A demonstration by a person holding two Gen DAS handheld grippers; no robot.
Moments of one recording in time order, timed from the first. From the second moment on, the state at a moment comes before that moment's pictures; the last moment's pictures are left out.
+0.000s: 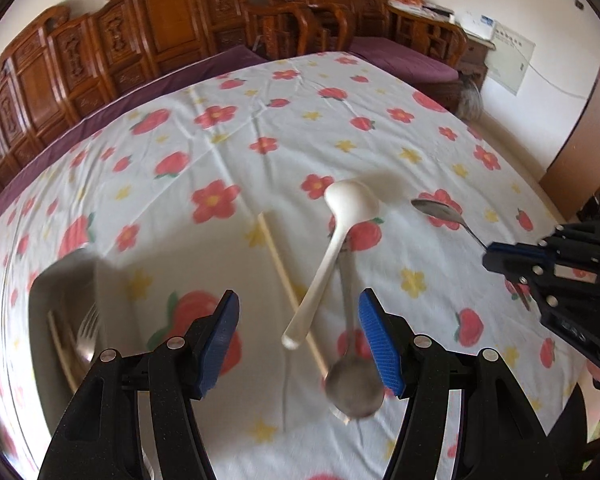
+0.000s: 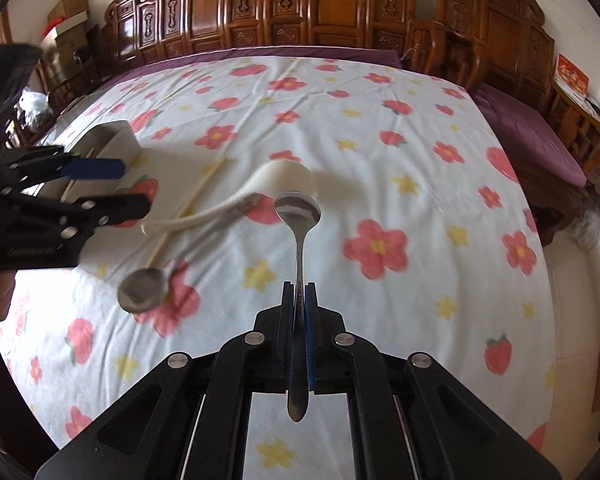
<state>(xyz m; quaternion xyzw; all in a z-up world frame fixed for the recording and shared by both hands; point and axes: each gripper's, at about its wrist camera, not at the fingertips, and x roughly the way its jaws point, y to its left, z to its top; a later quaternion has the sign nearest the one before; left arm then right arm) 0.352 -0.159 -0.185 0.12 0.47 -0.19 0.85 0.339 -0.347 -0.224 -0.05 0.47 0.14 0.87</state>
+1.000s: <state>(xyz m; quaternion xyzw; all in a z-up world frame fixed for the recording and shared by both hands) 0.412 -0.224 -0.232 0.16 0.51 -0.21 0.82 0.317 -0.380 -0.246 0.00 0.48 0.13 0.87</state>
